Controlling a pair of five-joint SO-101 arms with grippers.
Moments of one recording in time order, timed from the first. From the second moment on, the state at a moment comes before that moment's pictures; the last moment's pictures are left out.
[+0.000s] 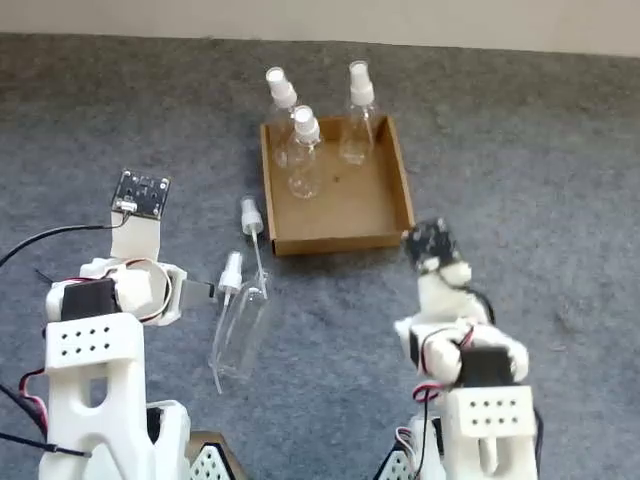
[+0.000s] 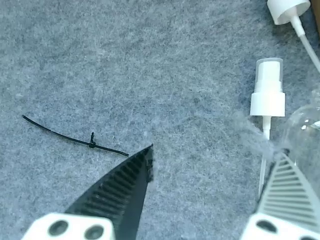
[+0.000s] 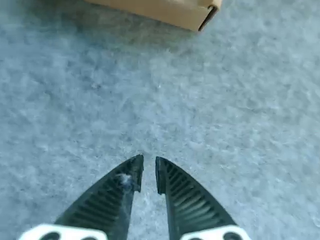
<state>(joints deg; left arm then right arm) -16.8 -48.4 55.2 65.0 -13.3 -7.4 -73.0 72.7 68.0 20.3</state>
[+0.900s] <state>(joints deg) -17.6 -48.4 67.6 52.4 -8.0 -7.5 -104.5 95.7 65.5 22.6</state>
